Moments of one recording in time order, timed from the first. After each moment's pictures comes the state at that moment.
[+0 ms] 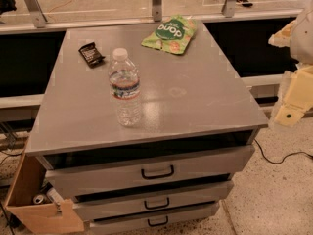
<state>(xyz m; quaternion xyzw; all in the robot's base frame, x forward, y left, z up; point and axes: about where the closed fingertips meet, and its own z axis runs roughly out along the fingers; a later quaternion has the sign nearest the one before) 0.438 -0.213 0.988 -0.60 0.78 -0.05 0.18</state>
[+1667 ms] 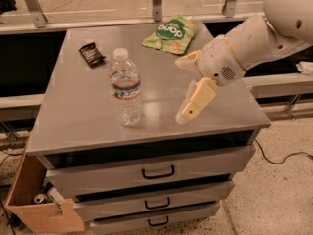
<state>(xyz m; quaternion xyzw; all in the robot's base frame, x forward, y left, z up) 0.515 -0.056 0.908 -0.63 0.67 0.23 0.31</state>
